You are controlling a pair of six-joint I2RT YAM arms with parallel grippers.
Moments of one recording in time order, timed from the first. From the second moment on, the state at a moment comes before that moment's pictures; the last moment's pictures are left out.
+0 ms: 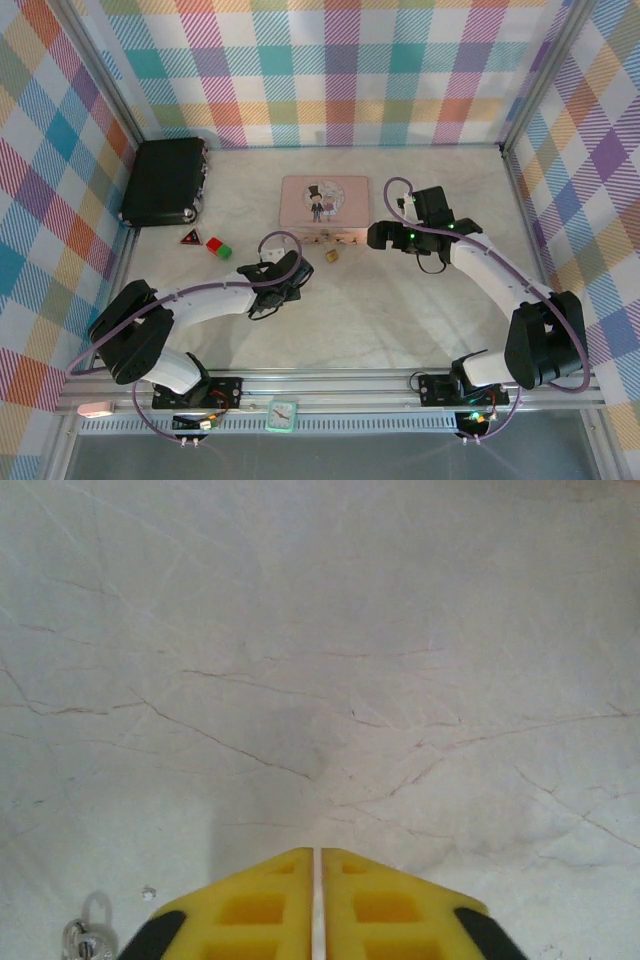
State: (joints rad) left arm -0.83 1.47 0.79 -0.49 -0.41 -0.92; right arm 0.34 1.38 0.99 -0.54 -0.26 0.37
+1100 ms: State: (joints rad) left arm -0.75 1.46 0.67 -0.58 -0.42 -0.92; right arm 0.34 1.33 0.97 -0.53 -0.22 0.41
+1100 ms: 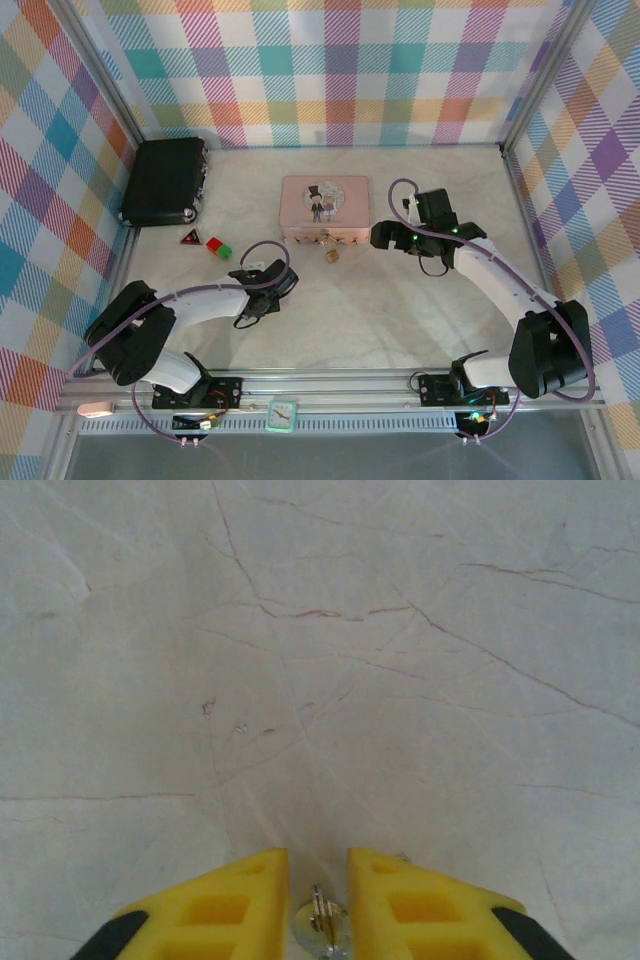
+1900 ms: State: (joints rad) left arm -0.97 1.85 1.12 -0.47 -0.23 -0.69; right arm 0.28 1.29 0.92 -0.60 -0.22 0.41
